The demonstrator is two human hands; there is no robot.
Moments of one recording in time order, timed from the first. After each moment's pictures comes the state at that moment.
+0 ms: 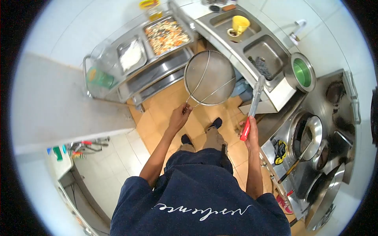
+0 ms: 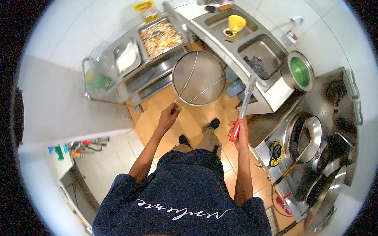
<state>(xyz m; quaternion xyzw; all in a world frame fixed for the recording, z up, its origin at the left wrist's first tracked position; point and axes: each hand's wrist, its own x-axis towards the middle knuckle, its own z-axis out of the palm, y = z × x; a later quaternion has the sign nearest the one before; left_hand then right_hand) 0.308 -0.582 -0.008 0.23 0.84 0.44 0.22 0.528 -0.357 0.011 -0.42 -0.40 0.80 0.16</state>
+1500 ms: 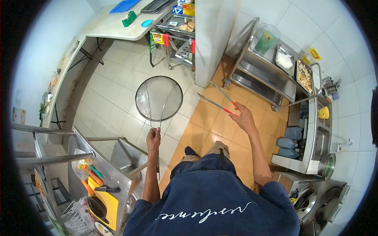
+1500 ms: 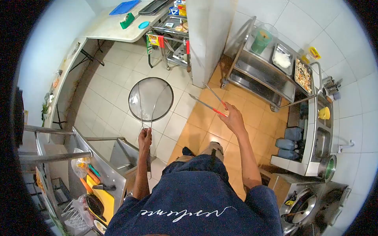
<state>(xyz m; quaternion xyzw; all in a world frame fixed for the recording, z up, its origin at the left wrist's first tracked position) 0.681 -1.211 -0.038 -0.40 0.70 0.58 -0.11 0.445 -0.869 0.053 0.21 -0.91 0.35 -0.08</state>
